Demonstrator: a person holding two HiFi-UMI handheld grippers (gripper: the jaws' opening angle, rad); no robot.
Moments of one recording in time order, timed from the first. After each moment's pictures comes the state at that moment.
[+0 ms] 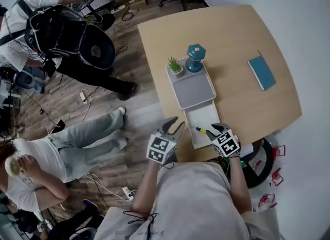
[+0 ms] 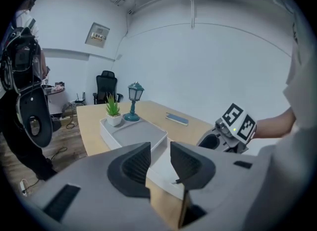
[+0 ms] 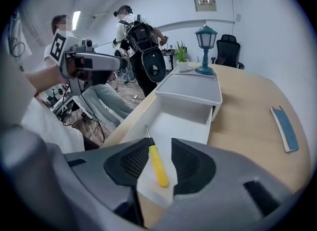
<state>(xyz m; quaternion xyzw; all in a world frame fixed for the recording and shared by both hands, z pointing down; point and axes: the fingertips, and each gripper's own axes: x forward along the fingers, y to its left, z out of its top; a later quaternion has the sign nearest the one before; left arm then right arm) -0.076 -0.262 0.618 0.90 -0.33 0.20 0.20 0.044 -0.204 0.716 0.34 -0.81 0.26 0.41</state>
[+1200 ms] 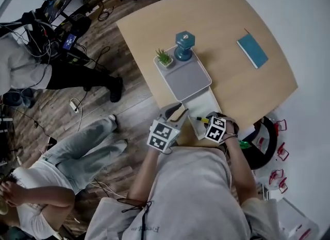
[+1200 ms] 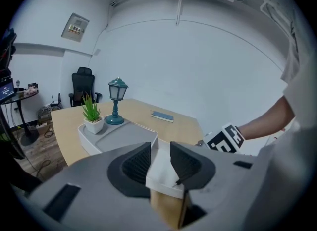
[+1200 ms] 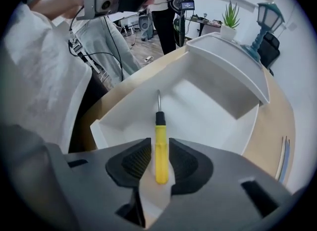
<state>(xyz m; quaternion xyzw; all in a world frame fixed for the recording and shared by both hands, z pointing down) -0.053 -0.289 0.632 0.94 -0.22 0.21 0.16 0.025 -0.184 0.792 0.20 -0.74 0.18 0.61</state>
